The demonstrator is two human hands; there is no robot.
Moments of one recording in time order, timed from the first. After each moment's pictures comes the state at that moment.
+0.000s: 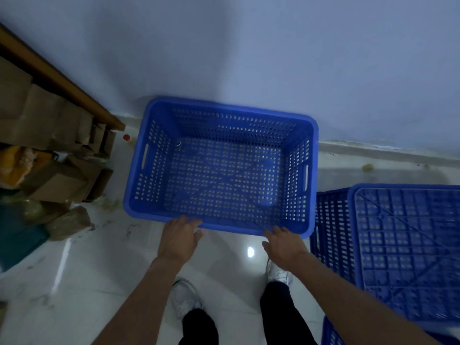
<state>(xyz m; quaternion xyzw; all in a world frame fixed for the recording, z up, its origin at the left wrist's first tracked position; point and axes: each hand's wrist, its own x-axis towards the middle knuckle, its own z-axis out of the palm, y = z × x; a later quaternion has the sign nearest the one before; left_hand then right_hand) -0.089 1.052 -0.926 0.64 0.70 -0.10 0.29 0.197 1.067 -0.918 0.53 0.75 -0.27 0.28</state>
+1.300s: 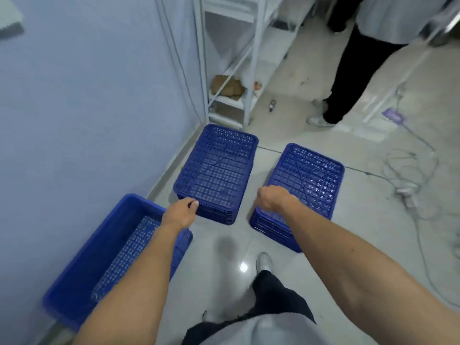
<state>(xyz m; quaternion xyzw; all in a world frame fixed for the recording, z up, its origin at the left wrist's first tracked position) 0.162 0.964 -0.513 0.90 0.27 -0.16 0.30 0.312 0.723 -0.470 0.91 0.27 -0.31 0.08</state>
